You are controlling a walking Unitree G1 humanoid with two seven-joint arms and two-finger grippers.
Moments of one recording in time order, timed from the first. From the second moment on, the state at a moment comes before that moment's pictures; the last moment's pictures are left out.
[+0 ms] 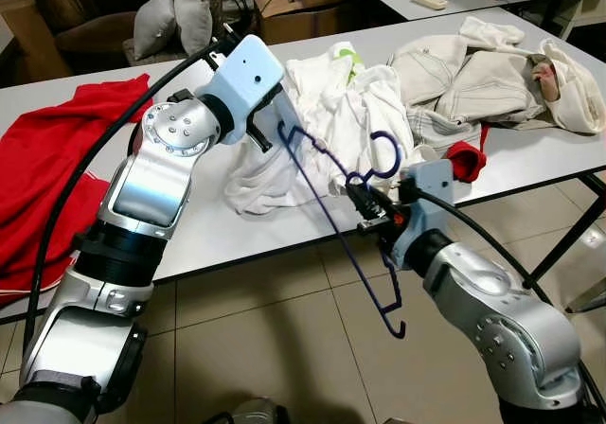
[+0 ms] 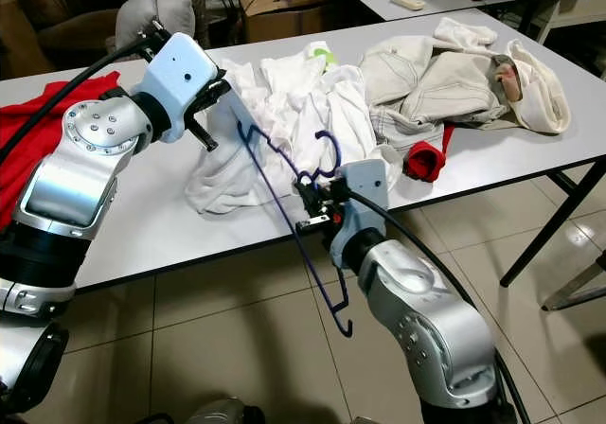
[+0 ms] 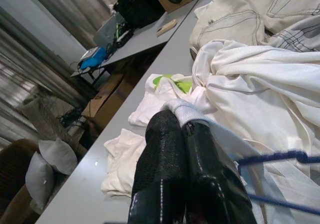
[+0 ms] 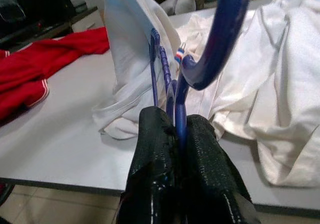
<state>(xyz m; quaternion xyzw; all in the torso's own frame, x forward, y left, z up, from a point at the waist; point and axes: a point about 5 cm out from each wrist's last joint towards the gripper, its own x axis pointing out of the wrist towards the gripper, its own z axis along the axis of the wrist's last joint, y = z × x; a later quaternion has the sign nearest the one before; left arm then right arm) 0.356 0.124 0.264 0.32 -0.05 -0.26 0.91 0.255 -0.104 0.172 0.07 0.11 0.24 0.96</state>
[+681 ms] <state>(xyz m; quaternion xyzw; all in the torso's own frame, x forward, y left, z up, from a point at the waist) 0.371 0.171 0.302 0.32 -0.09 -0.14 0.93 0.300 -0.138 0.171 0.01 0.14 0.14 0.98</state>
